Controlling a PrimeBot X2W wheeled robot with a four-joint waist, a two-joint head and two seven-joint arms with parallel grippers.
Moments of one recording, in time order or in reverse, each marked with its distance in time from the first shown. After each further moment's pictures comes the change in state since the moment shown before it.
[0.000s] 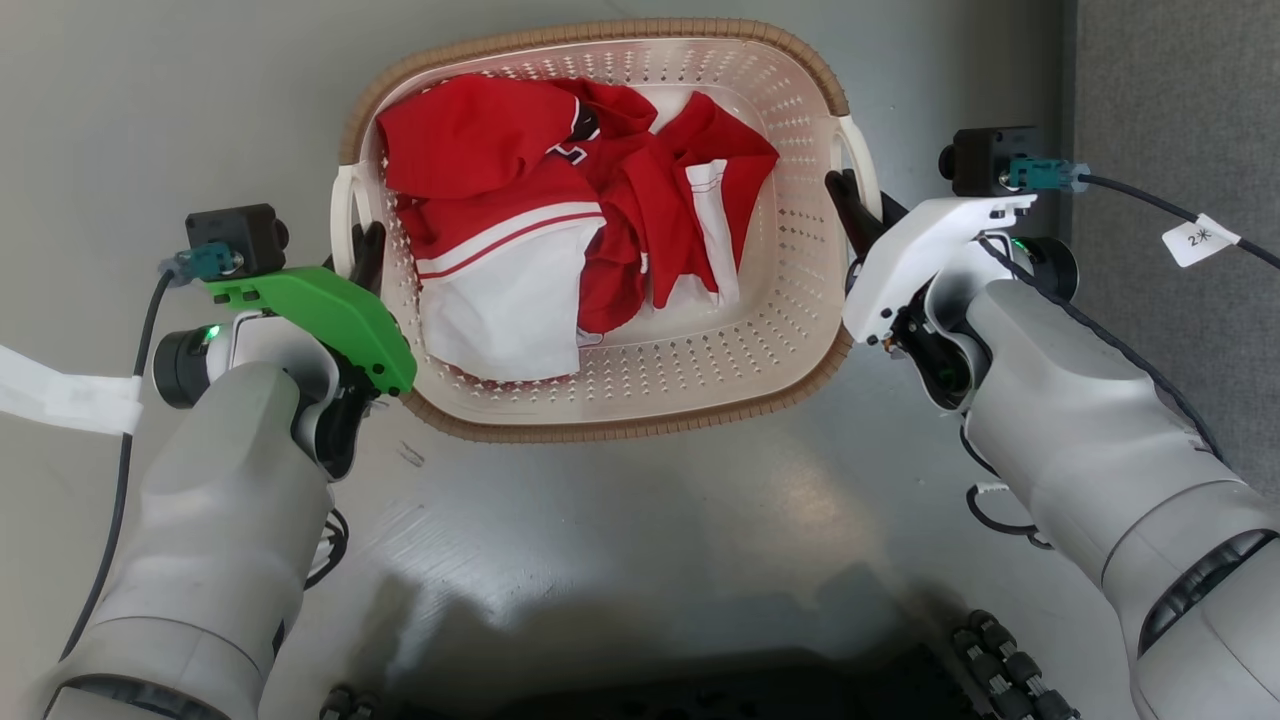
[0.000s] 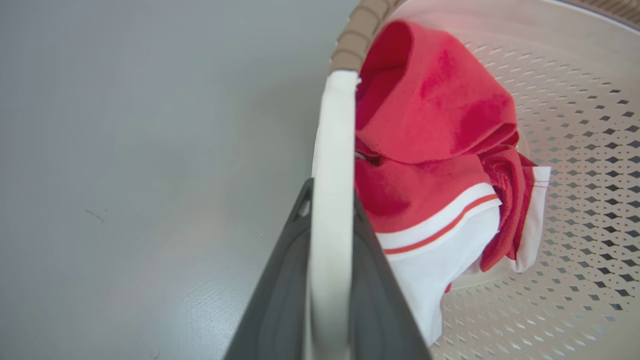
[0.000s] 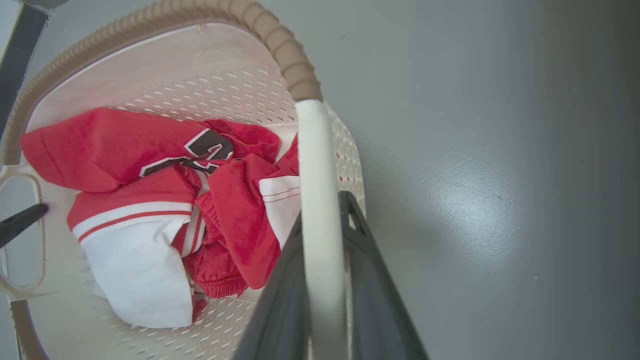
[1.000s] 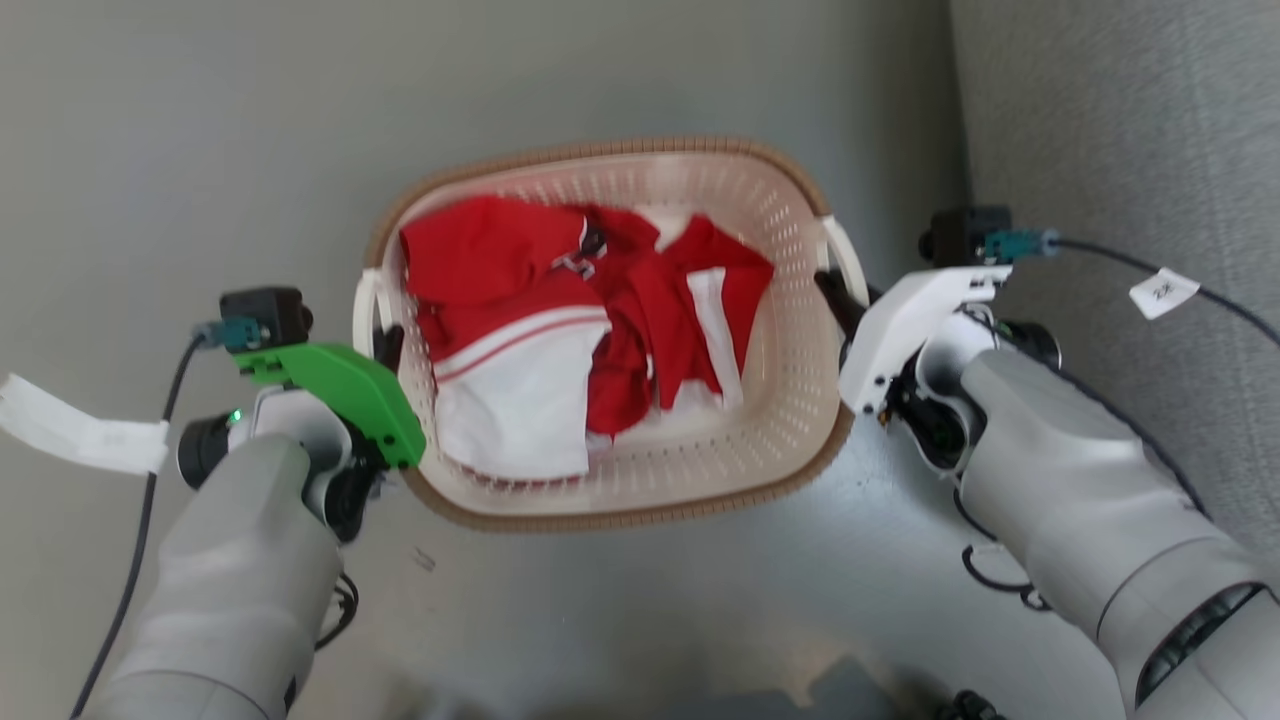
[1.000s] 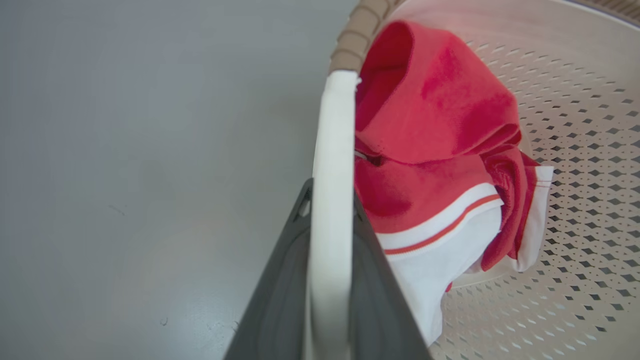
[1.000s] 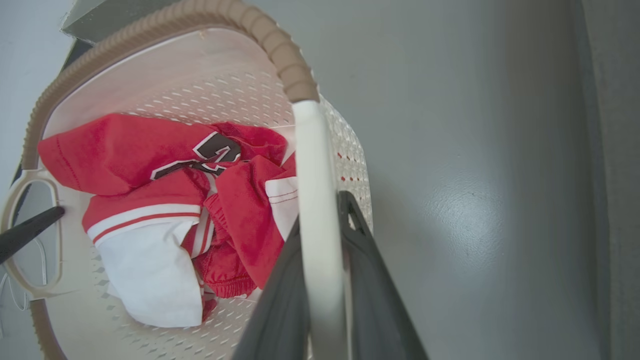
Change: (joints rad) left arm 0.107 -0.010 0.032 0.012 0.001 0.000 0.112; right arm 0.114 0.000 -0.020 -0.030 0.023 -0.001 0.116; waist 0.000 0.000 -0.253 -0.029
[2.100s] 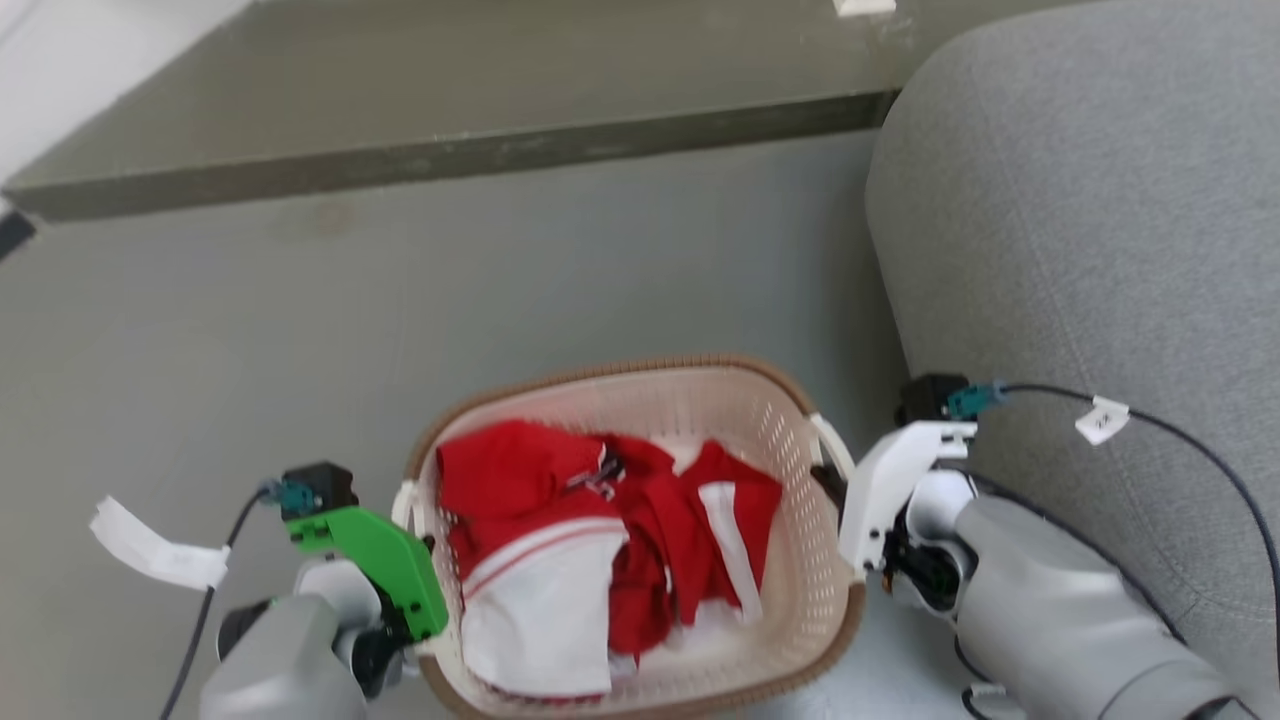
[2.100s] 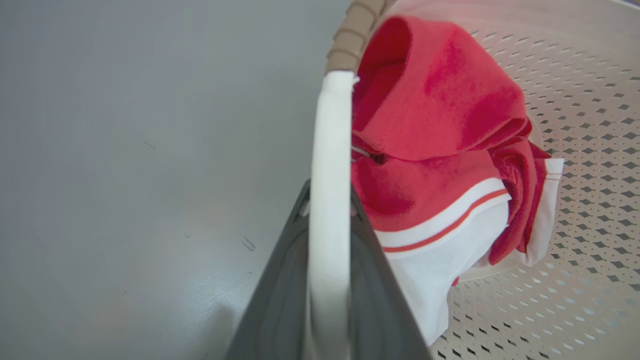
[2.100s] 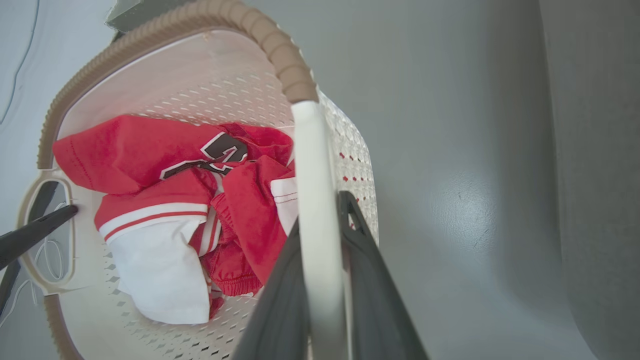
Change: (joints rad) left arm 0.203 -0.039 0.007 0.091 -0.001 0.000 0.149; right arm 0.214 0.027 -0.002 0.021 0.015 0.000 0.164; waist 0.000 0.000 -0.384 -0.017
